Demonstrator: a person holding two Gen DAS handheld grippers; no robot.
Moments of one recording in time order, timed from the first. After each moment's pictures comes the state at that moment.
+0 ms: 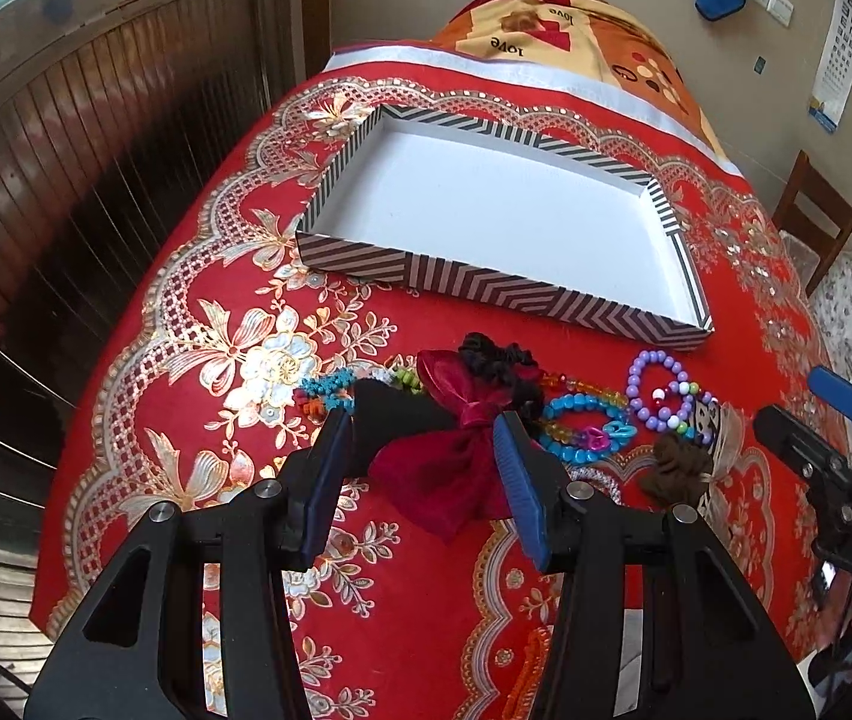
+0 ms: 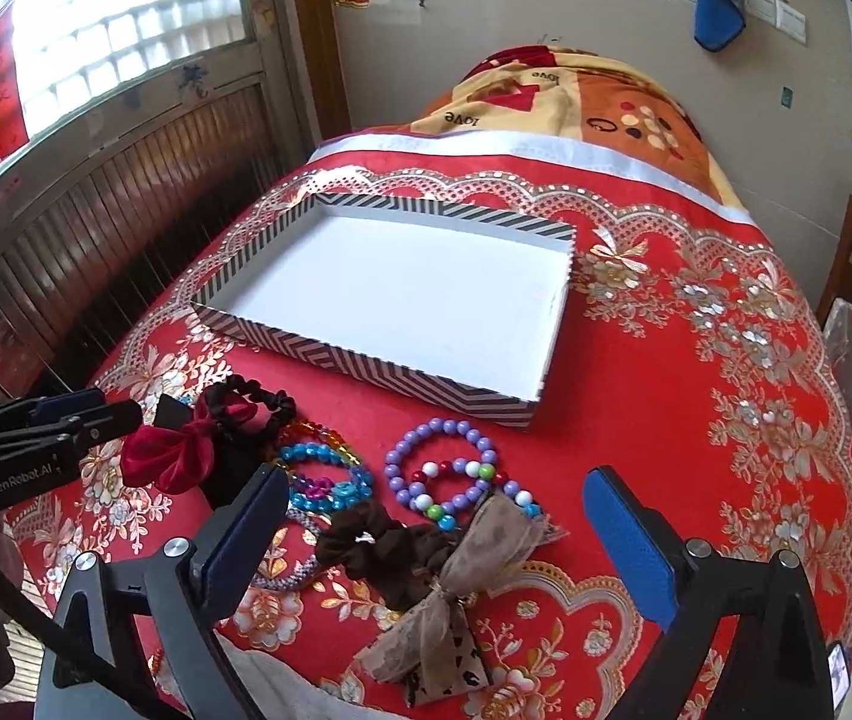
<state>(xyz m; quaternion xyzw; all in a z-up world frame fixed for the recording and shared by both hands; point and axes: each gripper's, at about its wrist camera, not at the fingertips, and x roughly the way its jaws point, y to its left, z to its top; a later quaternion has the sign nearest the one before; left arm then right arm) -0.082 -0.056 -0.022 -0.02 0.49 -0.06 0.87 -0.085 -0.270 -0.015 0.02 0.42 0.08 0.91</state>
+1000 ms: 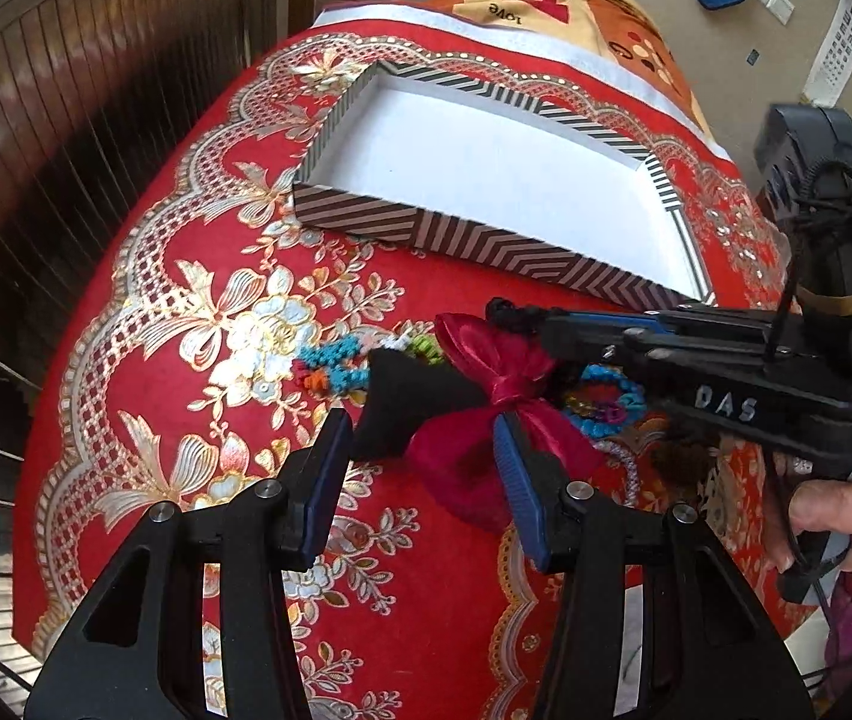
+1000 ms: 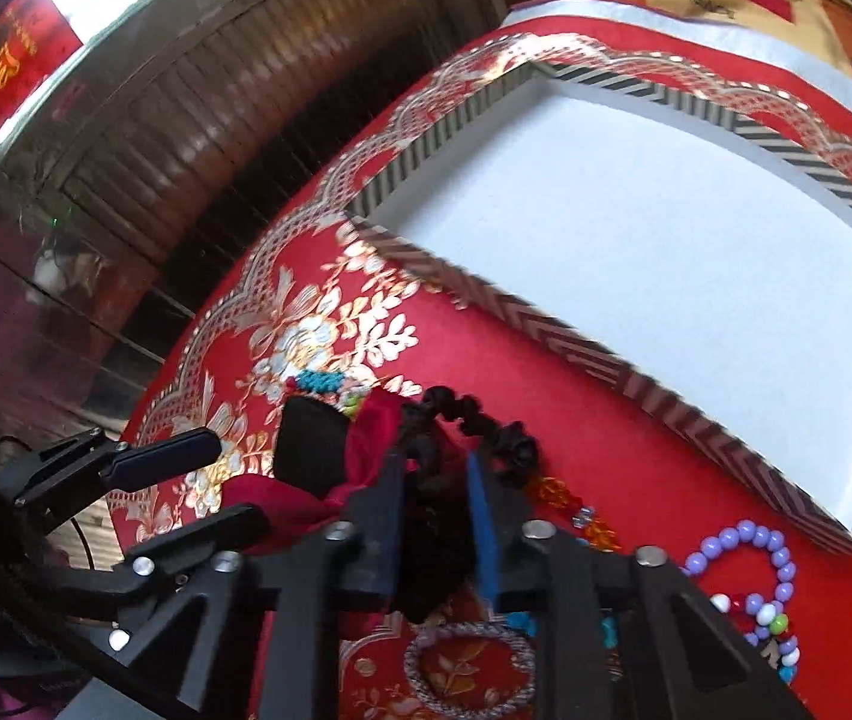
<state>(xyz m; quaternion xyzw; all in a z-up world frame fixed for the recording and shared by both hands) -0.071 -0.034 -0.042 -0.04 0.52 -0.10 0.85 0.013 -0.176 -0.070 0.06 0.53 0.28 0.80</state>
